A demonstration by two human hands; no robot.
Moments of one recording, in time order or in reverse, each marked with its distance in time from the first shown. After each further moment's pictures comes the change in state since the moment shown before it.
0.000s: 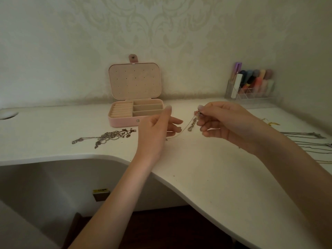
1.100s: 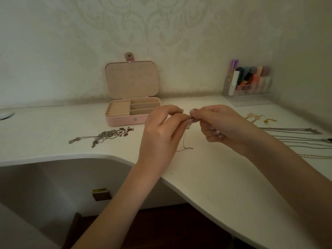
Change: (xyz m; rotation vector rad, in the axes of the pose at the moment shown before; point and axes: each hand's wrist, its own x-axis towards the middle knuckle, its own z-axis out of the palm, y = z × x) left_hand -0.009 -0.016 0.004 0.652 0.119 1.035; right_hand 0.000 0.009 0.007 -0.151 0.058 0.053
